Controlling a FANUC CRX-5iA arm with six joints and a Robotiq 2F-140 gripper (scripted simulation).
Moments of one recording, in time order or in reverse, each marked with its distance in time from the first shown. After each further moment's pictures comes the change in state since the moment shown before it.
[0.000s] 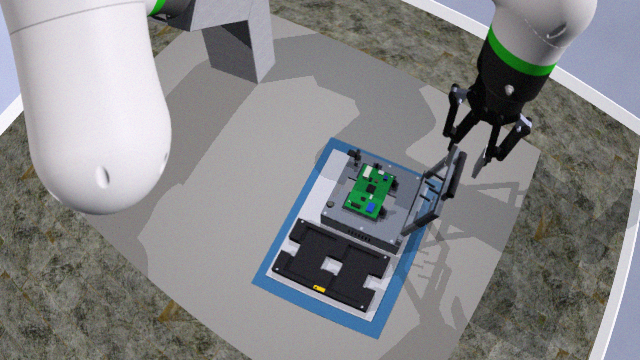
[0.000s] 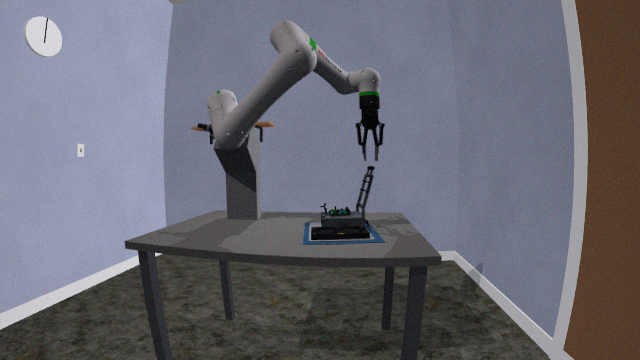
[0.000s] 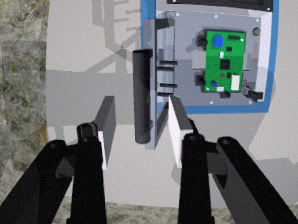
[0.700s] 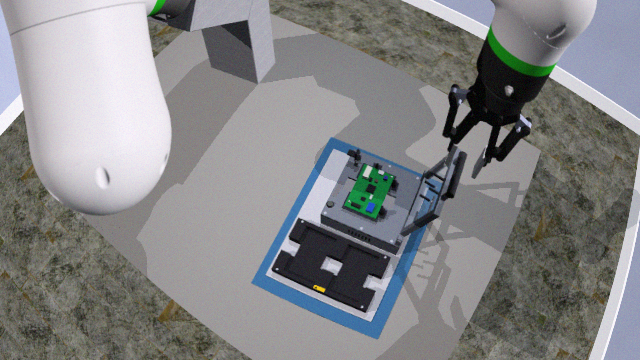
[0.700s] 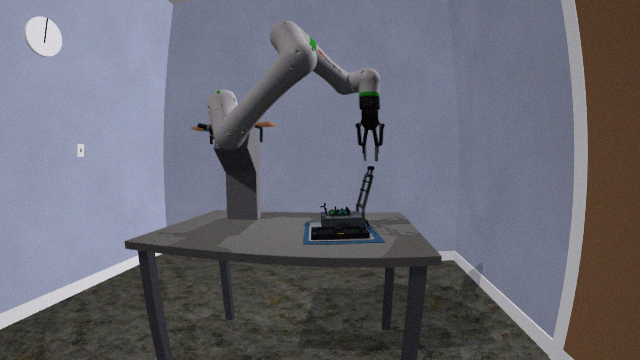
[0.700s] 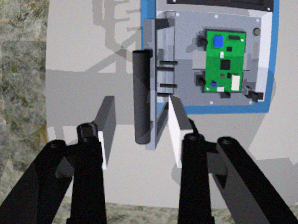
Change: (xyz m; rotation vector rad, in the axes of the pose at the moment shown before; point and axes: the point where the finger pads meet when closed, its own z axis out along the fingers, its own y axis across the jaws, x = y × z) arm 0.000 0.000 0.001 0.000 0.000 0.000
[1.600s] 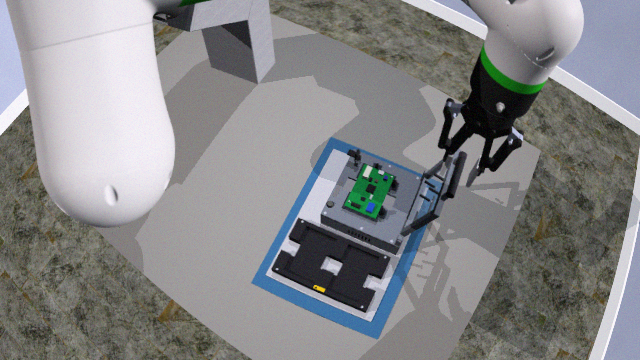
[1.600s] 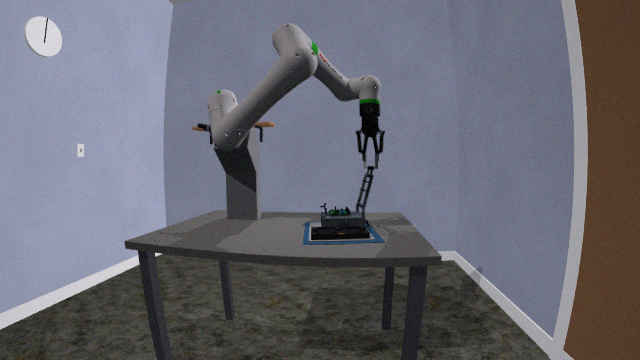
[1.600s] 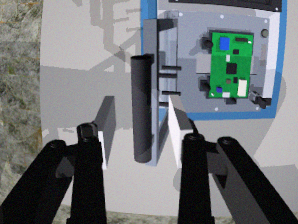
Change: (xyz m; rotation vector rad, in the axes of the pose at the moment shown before) arm 0.000 0.000 0.033 0.000 0.000 0.000
